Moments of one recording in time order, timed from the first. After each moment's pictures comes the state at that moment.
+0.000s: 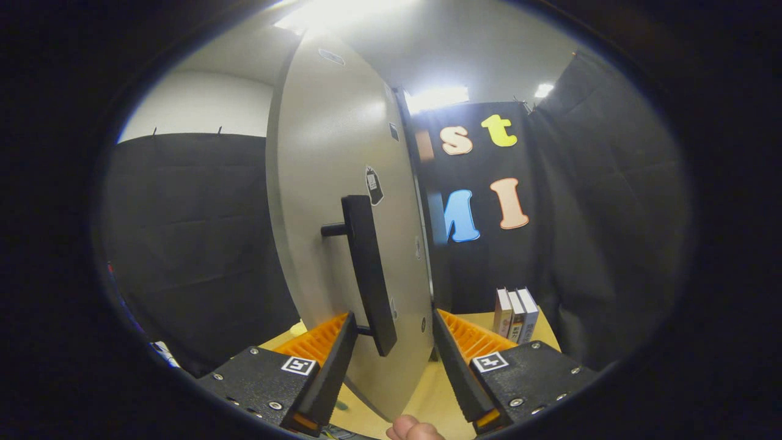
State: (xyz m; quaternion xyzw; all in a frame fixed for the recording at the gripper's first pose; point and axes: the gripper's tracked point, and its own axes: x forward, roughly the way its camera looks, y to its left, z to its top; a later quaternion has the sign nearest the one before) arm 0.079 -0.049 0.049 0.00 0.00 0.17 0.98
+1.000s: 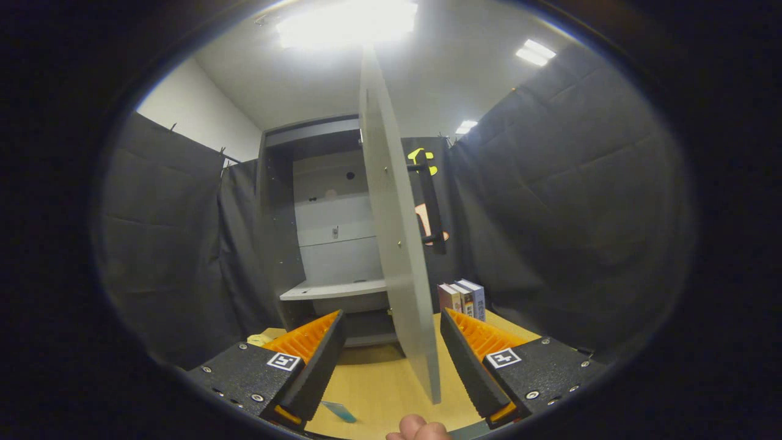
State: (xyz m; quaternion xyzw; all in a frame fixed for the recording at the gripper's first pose) arm 0.013 0.027 -0.067 0.05 -0.09 -0.04 0.99
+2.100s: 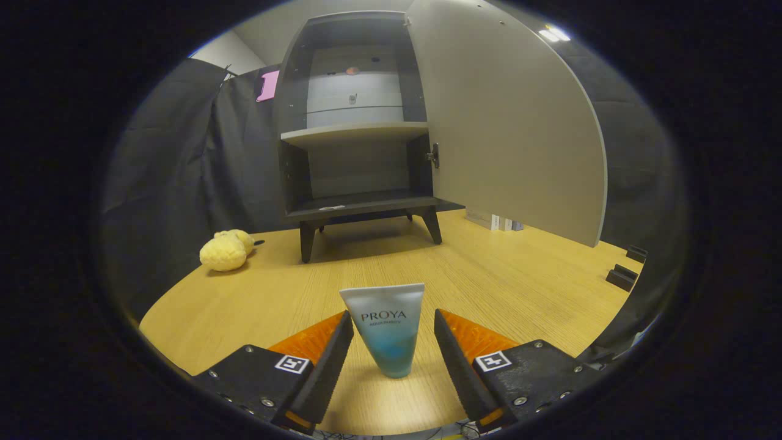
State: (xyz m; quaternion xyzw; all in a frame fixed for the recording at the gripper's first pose) arm 0.123 0.147 -0.373 -0.01 0.10 -0.07 0.99
